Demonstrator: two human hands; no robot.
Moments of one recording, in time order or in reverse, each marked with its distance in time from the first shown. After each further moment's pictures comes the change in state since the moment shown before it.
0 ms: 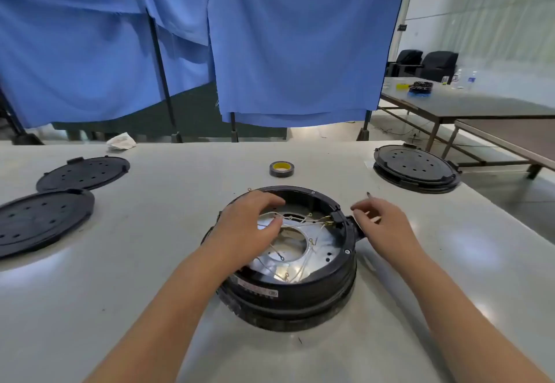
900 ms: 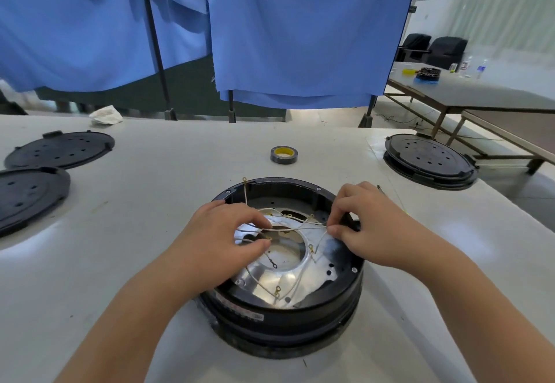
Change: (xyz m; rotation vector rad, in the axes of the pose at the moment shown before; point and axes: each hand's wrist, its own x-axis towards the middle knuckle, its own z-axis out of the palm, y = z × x) left_hand -0.015 -0.028 -0.011 0.086 -0.081 -0.027; right_hand 0.005 -0.058 0.002 -0.391 -0.448 -0.355
